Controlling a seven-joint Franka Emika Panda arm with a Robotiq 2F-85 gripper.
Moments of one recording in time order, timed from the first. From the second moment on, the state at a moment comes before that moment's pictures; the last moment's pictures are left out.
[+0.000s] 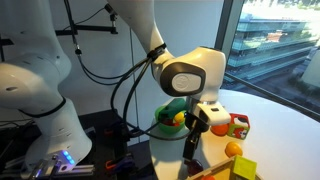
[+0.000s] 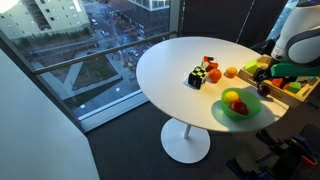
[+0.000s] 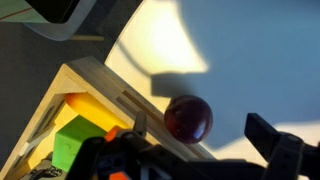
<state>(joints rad) -0.22 0.14 -0.24 -2.48 -0.30 2.54 0.67</state>
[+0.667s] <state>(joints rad) -0.18 0.20 -0.28 -2.48 -0.27 2.62 0.82</state>
